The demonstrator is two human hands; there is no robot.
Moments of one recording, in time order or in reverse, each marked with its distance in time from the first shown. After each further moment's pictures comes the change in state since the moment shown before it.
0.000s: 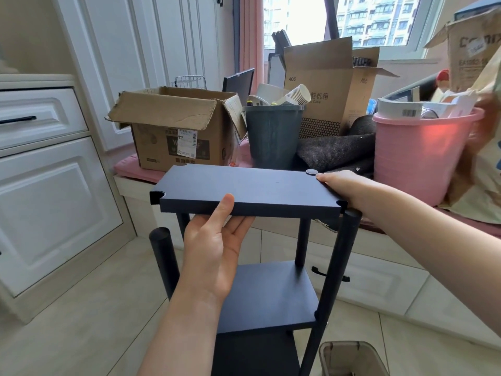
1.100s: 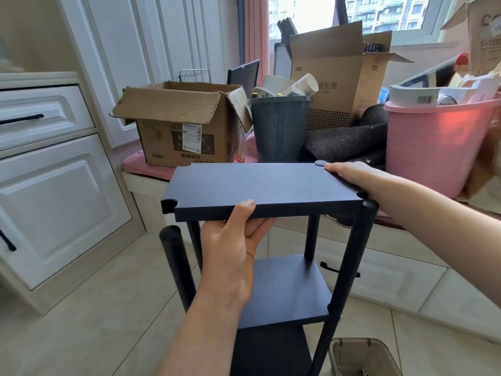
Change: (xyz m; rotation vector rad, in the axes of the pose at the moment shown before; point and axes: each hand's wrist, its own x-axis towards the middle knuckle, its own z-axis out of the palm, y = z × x) left_hand -0.012 -0.018 0.013 0.138 0.012 0.082; right_hand 0.026 0.008 -0.013 -0.110 0.034 -0.038
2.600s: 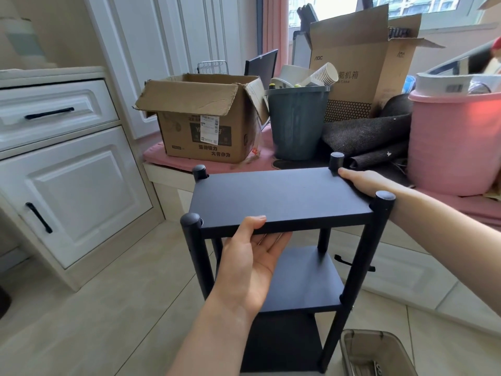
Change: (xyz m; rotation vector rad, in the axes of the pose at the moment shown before) left_hand -0.015 -0.005 -0.021 -0.234 0.042 -0.348; right_hand 0.003 0.028 0.017 0.096 -0.124 0.007
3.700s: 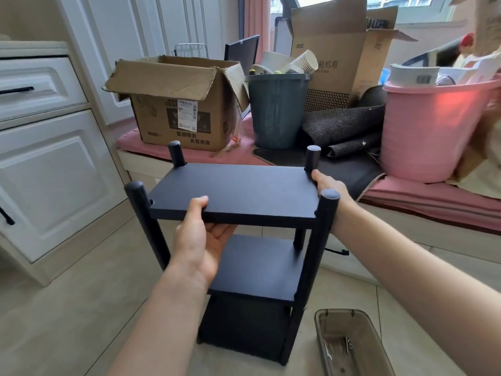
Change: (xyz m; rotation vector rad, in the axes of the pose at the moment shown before) left_hand 0.025 0.014 -0.021 0.149 0.278 0.064; right_hand -0.050 0.017 0.046 0.515 0.107 0.086
